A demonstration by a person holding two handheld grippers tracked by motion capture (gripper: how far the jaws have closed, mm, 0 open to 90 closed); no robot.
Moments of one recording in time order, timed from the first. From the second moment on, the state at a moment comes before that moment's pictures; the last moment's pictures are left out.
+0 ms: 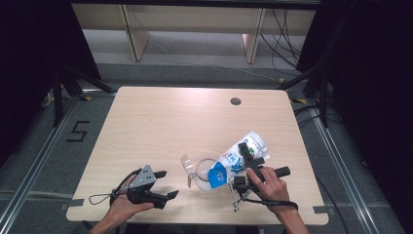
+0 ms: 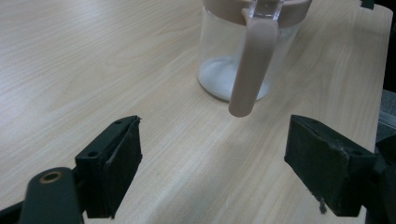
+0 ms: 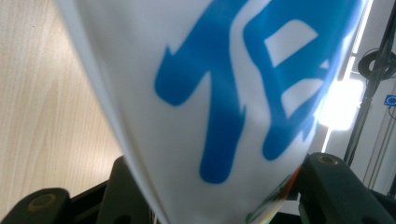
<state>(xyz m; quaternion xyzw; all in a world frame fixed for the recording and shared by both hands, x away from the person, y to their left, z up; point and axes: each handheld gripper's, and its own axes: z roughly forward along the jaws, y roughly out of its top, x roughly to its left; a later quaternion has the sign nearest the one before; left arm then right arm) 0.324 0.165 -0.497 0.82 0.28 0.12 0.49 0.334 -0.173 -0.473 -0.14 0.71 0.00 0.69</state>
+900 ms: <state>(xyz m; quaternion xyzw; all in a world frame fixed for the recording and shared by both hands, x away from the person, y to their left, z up) 0.314 0.174 -0.493 0.81 0.28 0.12 0.50 0.334 -0.173 -0.470 -0.15 0.71 -0.01 0.69</state>
